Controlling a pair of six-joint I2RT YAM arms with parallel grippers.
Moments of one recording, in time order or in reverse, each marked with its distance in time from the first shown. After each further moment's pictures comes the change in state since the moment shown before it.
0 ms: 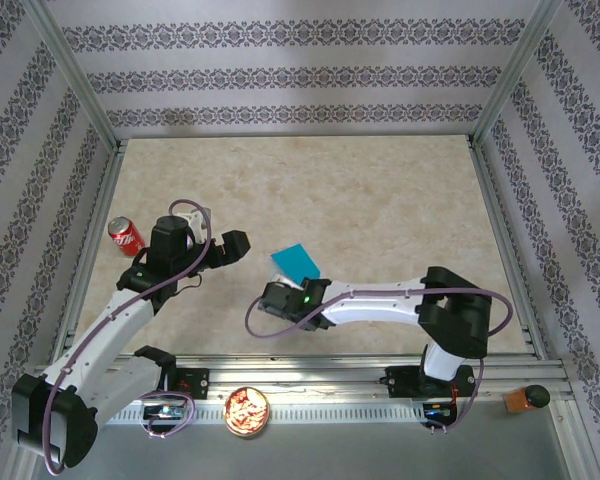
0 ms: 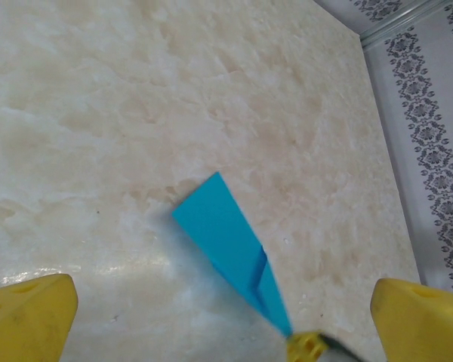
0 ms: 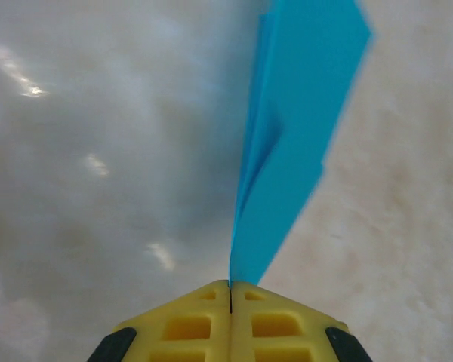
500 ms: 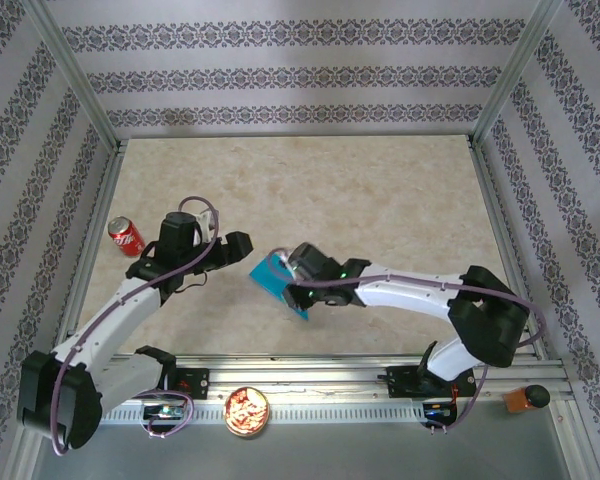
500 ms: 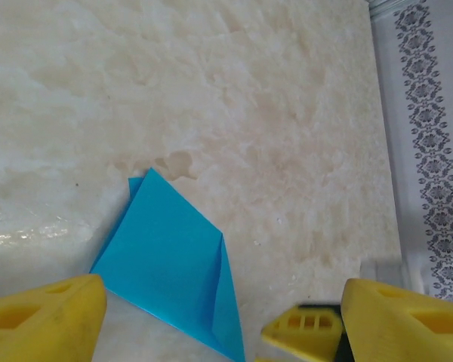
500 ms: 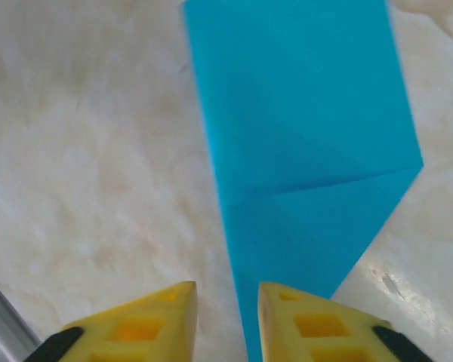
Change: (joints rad) left arm 0.000 0.118 0.011 0.017 0.082 -0.053; right arm -0.295 -0.175 -0.183 0.399 -0.631 0.325
